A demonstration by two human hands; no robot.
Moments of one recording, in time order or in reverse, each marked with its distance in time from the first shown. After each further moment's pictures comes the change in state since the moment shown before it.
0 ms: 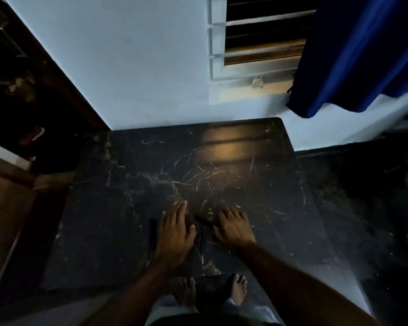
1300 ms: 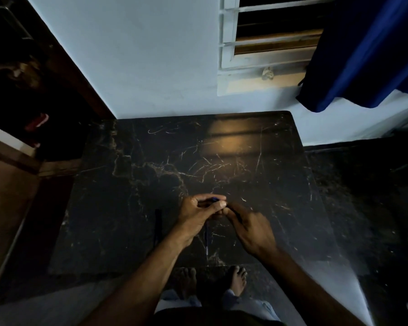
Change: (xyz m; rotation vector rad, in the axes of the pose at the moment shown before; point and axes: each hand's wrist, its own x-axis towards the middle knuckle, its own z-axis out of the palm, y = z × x) left_hand 0.026 0.052 -0.040 -1.360 -0.143 -0.251; right_hand -0.059 -0.012 -0.075 0.576 0.289 -0.048
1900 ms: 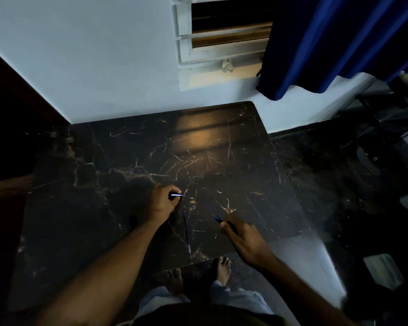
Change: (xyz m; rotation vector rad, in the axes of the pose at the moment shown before) left_hand 0.087 -0.048 -0.056 1.096 0.084 0.193; right_hand -0.053 0.021 -0.001 0.132 -0.110 0.307
